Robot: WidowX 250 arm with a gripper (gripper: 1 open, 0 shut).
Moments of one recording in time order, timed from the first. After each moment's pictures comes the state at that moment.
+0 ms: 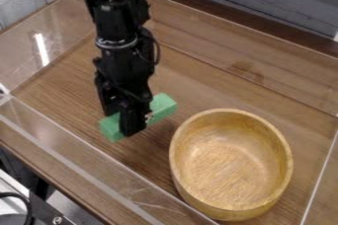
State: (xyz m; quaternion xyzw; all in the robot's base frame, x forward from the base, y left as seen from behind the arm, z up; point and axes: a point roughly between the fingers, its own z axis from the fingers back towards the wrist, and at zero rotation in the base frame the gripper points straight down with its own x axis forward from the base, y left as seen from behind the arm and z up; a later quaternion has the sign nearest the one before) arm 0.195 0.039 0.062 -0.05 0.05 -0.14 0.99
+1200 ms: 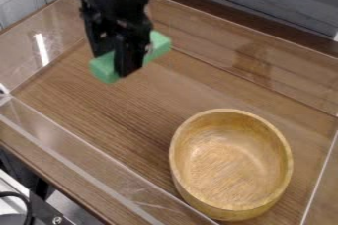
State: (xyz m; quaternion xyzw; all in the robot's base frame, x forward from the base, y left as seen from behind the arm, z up) arm 0.207 0.048 0.124 -0.01 0.02 -0.09 1.00
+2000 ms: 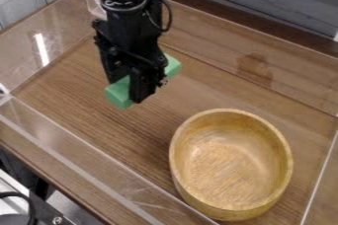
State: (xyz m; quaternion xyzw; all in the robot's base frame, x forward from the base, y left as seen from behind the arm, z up) arm 0.214 0.030 0.098 0.01 0.00 -0.09 1.00
